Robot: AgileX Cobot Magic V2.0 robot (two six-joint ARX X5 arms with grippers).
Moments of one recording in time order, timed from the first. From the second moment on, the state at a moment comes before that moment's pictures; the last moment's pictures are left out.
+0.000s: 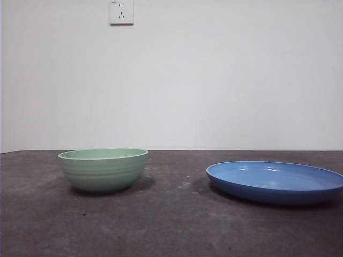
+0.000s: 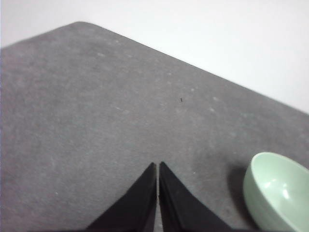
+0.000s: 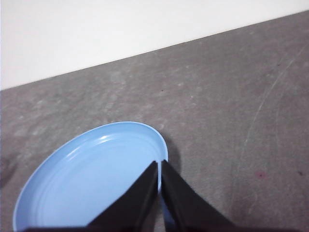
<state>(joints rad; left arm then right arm) 0.02 0.01 0.03 -0.18 -0.01 -0.39 -0.05 0.01 0.02 -0.16 -0.21 0.32</state>
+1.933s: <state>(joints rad) -0.21 0.80 1.03 -0.99 0.49 0.00 0.14 0.78 1.08 -1.16 -0.52 -0.10</state>
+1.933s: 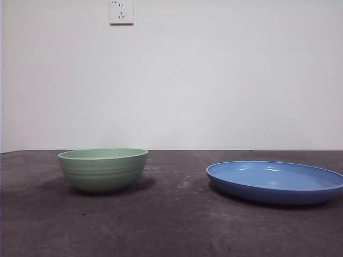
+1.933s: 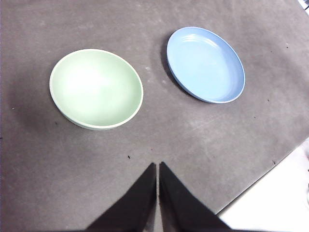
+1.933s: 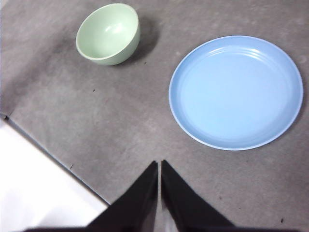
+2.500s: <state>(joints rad) -0.21 0.80 1.03 -0.98 0.49 0.01 0.14 0.78 1.08 -1.16 -0.52 -0.11</state>
